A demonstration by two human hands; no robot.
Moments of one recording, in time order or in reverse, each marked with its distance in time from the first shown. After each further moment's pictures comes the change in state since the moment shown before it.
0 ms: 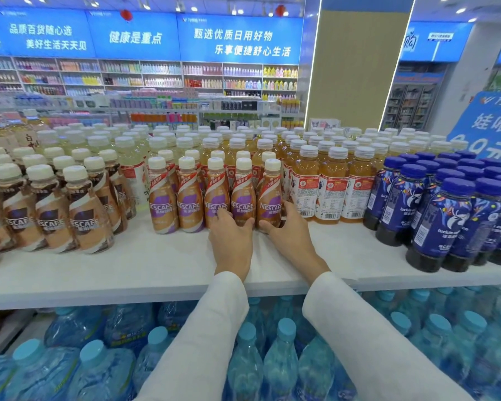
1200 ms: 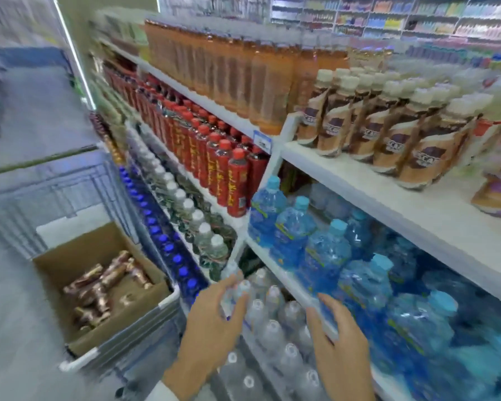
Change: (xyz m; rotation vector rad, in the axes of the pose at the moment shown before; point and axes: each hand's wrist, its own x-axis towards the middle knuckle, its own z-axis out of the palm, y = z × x) left_hand -0.262 -0.266 -0.342 0.250 0.396 -0.450; right_hand -0.332 -0.033 0.197 0.080 -0.637 -0.272
